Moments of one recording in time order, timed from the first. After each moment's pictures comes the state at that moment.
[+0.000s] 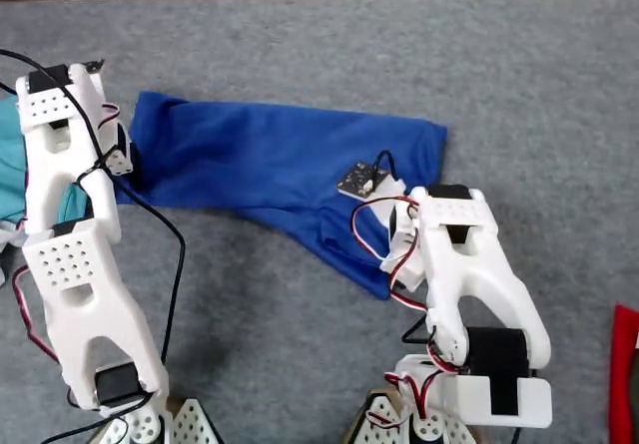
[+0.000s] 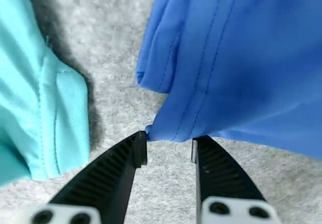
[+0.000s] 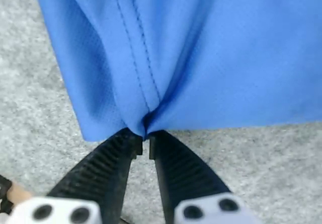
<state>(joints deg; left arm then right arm) -20.7 44.1 -42.1 100.2 -15.3 -1.4 -8.2 48.8 61.3 40.9</state>
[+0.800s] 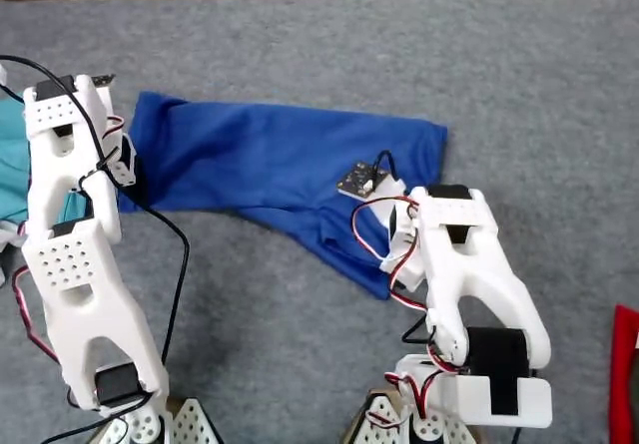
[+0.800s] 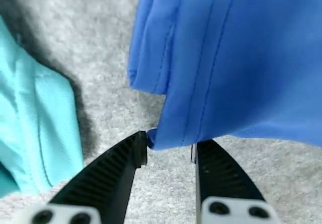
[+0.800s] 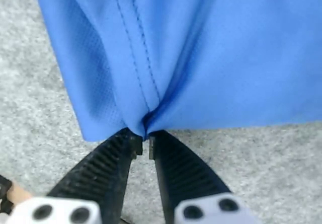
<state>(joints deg) -20.7 44.1 -35.5 96.7 -18.2 -1.4 -8.2 48.8 61.3 40.9</state>
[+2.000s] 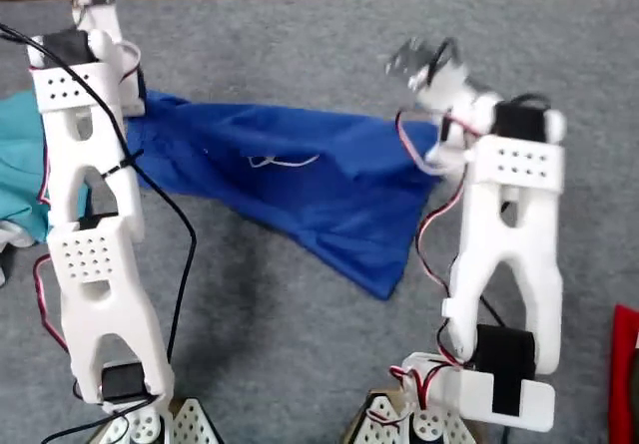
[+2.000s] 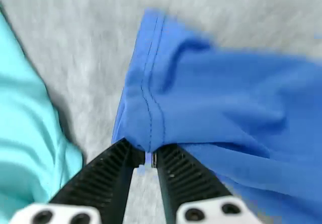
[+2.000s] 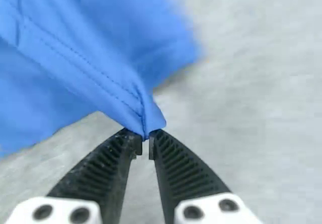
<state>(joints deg) -12.1 44.0 -72.4 100.2 -11.6 5.8 -8.4 -0.3 76.9 42.1</state>
